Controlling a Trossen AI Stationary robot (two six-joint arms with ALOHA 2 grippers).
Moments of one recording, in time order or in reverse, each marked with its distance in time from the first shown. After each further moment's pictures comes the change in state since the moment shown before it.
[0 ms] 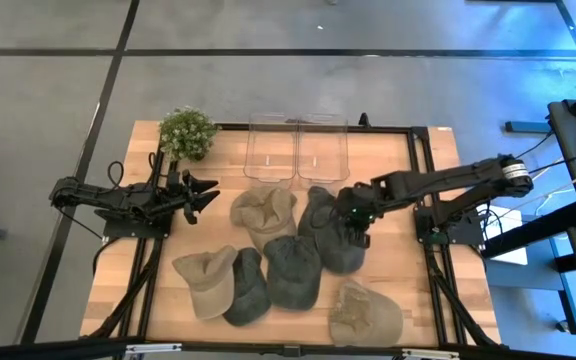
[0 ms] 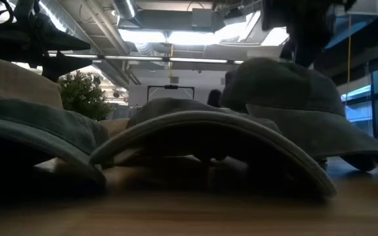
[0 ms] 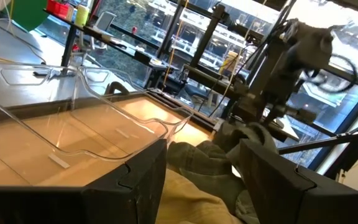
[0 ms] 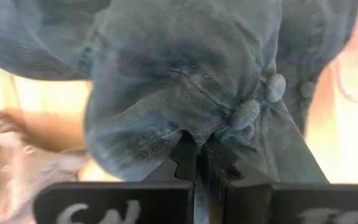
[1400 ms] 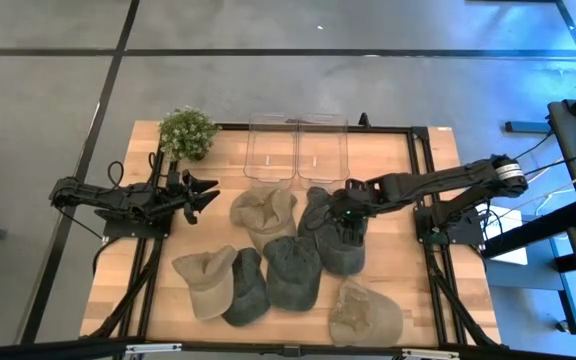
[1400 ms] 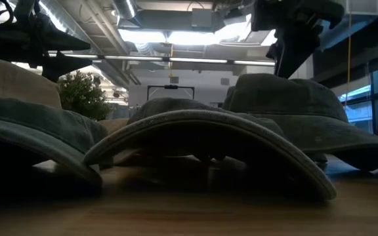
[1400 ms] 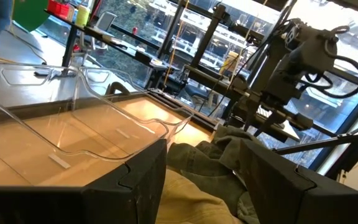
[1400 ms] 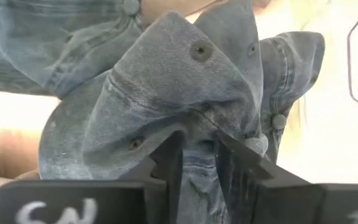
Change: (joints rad) left arm 0.000 0.000 0.000 0.000 -0.003 0.000; right arm 0.006 0.054 0.036 0.048 0.116 -0.109
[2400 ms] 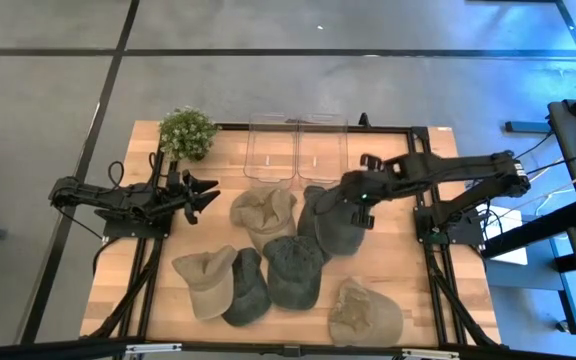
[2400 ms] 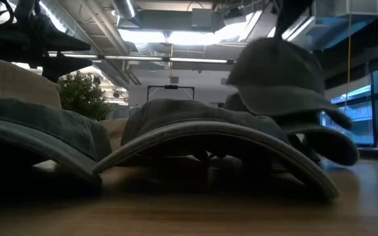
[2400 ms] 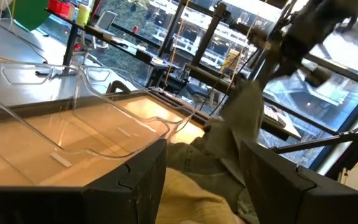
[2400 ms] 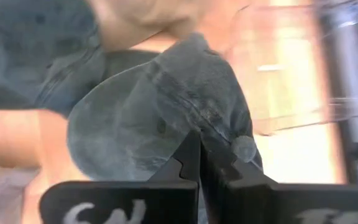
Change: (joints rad) left arm 0.000 0.011 0.000 0.000 0.000 0.000; right arm 0.000 -0.027 0.388 -0.405 0.192 0.014
